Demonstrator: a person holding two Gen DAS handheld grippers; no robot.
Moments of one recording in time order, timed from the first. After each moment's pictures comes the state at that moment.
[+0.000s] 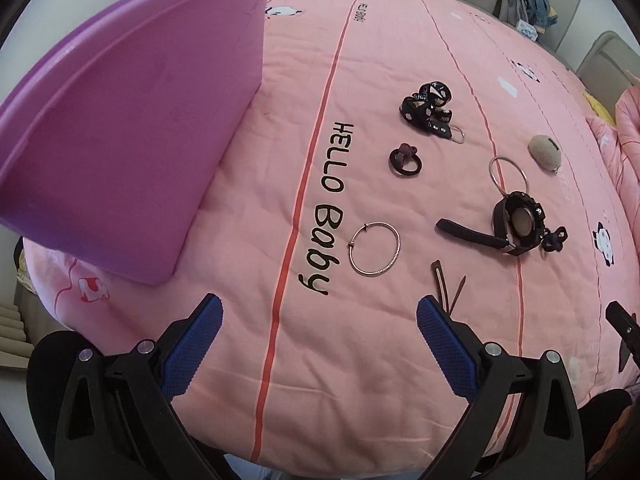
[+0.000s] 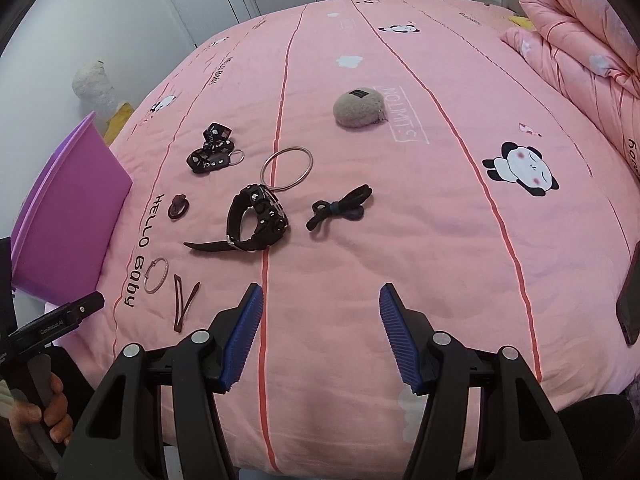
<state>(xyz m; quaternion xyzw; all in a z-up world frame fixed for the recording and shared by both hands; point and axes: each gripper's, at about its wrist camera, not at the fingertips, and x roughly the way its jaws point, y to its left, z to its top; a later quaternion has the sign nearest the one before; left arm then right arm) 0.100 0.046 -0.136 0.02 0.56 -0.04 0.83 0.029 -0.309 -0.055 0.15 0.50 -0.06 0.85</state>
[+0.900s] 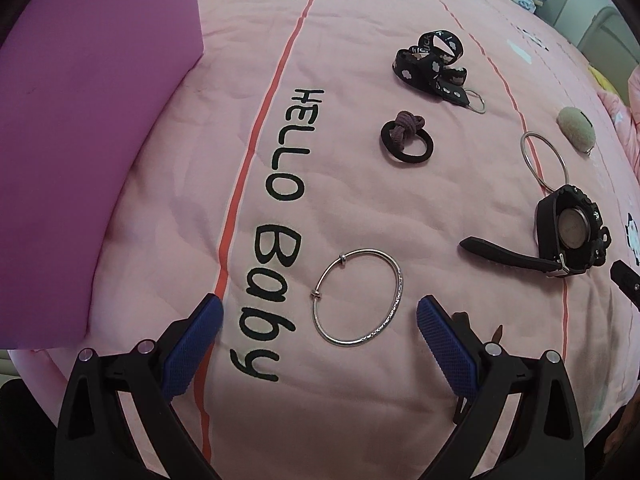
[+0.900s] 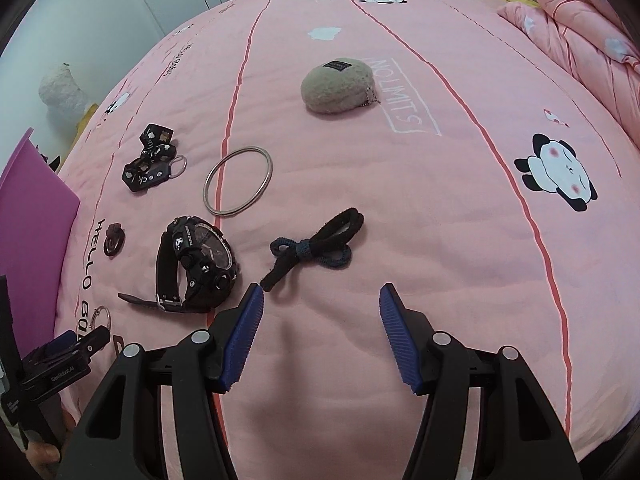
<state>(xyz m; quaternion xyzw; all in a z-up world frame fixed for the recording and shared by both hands) 0.153 0.009 -0.207 0.04 0.58 -0.05 0.81 0.109 -0.336 -0.117 0.16 0.52 -0.10 0.83</state>
